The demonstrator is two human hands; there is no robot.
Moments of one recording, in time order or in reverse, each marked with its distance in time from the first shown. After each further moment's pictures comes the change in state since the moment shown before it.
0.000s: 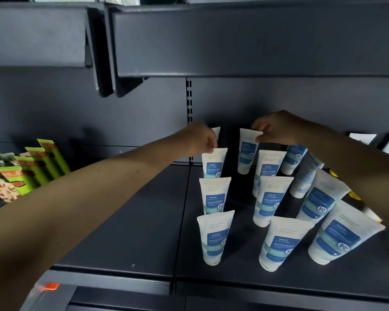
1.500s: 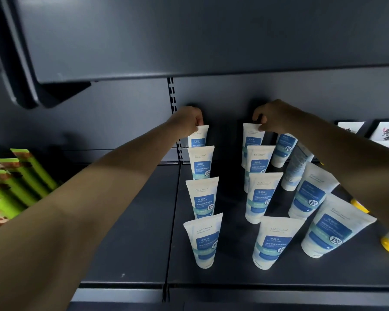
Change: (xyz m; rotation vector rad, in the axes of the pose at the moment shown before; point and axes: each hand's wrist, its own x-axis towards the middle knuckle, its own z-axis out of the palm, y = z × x) left_hand 0.064 -0.017 0.004 0.017 0.140 -0.137; right_hand 0.017 0.036 0.004 -0.132 0.026 0.123
